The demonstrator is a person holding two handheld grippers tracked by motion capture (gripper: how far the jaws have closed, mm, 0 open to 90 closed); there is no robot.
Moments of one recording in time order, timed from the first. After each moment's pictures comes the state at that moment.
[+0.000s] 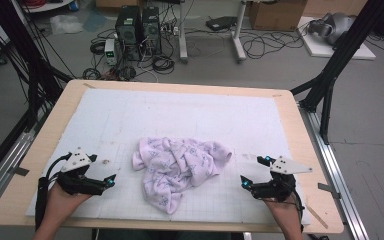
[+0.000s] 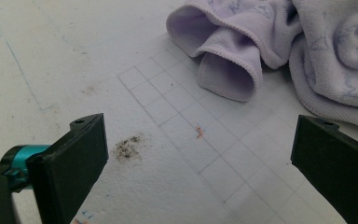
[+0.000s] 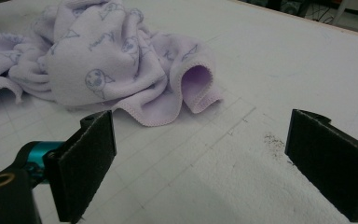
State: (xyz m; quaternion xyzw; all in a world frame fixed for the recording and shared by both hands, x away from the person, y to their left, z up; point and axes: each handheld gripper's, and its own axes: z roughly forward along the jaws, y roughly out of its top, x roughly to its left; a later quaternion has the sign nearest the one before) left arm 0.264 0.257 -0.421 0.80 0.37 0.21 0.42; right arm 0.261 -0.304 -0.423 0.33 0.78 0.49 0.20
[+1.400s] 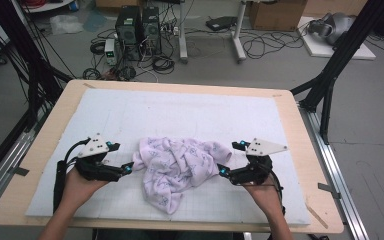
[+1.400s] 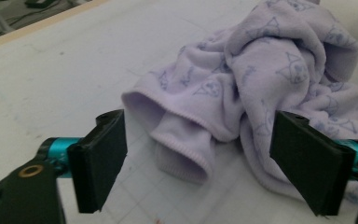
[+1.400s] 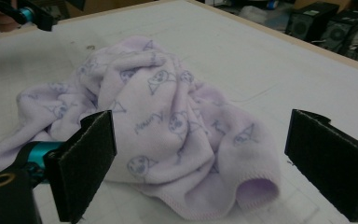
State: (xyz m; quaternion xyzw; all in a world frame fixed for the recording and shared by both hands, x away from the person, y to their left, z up) left arm 0.291 0.208 -0.387 0.82 0.30 0.18 0.46; right arm 0.296 -0.241 -0.390 0.26 0.80 0.52 0.16
